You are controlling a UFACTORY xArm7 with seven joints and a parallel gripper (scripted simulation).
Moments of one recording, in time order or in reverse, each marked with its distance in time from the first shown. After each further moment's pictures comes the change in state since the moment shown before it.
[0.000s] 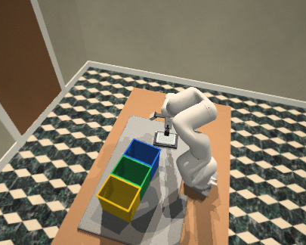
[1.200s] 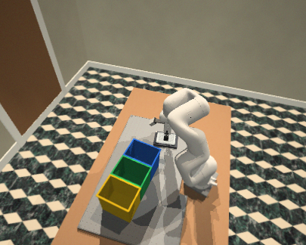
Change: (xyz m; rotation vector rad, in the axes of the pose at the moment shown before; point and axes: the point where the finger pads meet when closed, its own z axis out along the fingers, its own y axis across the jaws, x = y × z) arm 0.000 0.000 0.052 -0.001 0.000 0.000
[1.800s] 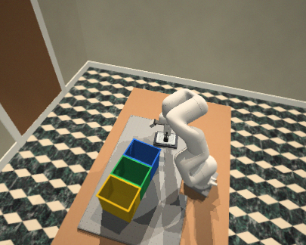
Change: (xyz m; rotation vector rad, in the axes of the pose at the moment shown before) arm 0.000 0.000 0.014 0.000 0.000 0.000
